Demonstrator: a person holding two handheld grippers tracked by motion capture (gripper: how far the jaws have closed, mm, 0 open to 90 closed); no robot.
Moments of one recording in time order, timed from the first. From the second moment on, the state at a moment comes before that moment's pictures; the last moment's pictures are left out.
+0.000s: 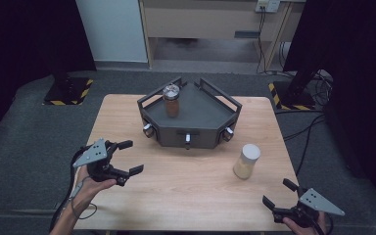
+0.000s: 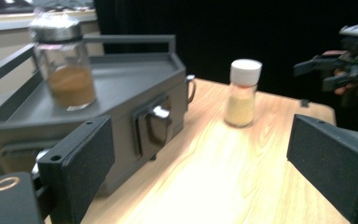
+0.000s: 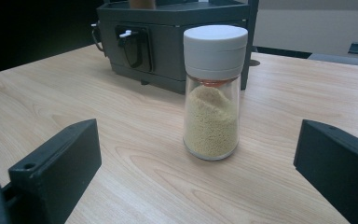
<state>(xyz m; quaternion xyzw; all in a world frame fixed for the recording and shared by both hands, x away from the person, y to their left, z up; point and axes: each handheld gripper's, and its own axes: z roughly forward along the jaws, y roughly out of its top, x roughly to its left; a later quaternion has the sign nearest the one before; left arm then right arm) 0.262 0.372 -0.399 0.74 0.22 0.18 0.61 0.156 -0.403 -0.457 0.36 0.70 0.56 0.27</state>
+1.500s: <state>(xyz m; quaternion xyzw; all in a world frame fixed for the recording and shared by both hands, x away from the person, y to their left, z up) 0.204 0.394 -0.455 0.71 0.32 0.20 0.60 0.150 -0.401 -0.458 0.37 0.69 0.56 0.29</state>
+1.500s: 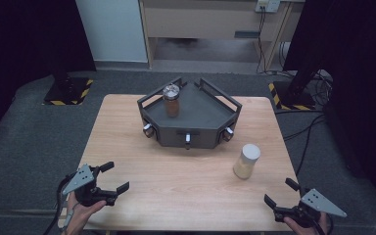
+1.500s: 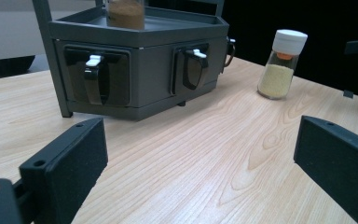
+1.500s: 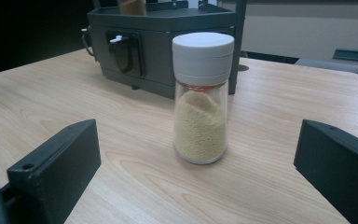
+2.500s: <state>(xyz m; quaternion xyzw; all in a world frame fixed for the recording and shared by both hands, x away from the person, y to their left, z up) 0.205 0.401 -0.458 0.71 0.28 0.19 0.62 0.147 -0.399 -0.459 0.39 0.68 0.55 0.30</state>
